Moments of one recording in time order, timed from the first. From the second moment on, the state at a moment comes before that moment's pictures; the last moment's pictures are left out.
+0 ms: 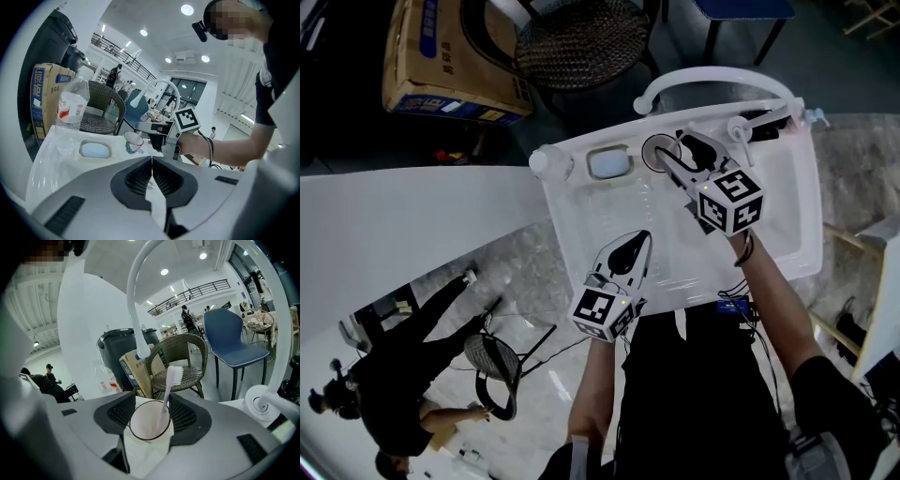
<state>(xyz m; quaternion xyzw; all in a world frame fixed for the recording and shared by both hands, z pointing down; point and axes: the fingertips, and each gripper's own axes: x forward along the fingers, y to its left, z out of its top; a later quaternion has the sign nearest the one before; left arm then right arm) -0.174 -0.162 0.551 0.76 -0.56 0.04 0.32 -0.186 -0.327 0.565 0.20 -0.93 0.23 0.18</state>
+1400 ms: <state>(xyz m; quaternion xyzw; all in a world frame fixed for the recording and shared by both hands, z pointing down) -0.151 -0.155 0.493 0.78 -0.57 0.02 0.27 -0.133 -0.270 0.497 0.21 -0.95 0.19 0.16</state>
